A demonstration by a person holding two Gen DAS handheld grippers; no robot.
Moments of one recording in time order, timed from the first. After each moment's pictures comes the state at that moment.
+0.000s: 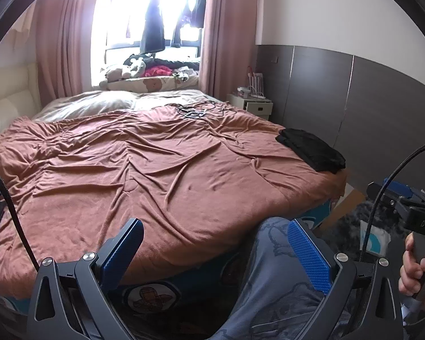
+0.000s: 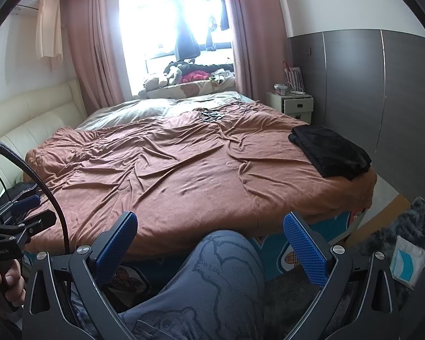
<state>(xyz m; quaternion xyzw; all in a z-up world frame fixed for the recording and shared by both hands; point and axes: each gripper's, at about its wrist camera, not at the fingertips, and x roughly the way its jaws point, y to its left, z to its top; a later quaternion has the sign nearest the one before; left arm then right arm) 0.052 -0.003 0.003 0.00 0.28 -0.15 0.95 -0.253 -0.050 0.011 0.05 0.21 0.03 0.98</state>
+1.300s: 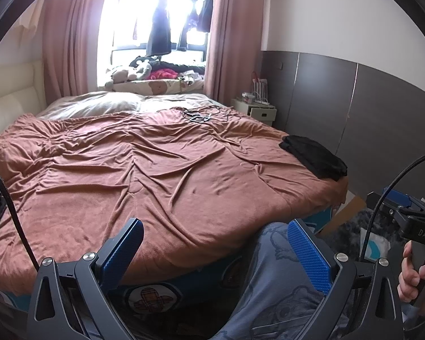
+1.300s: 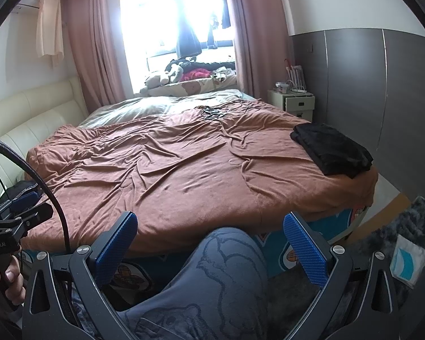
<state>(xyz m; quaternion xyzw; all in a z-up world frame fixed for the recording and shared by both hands) 0.046 0.003 0.006 -0.01 0.27 -0.14 0.95 -0.256 -0.041 0.012 0.05 0.22 0.03 0.97</state>
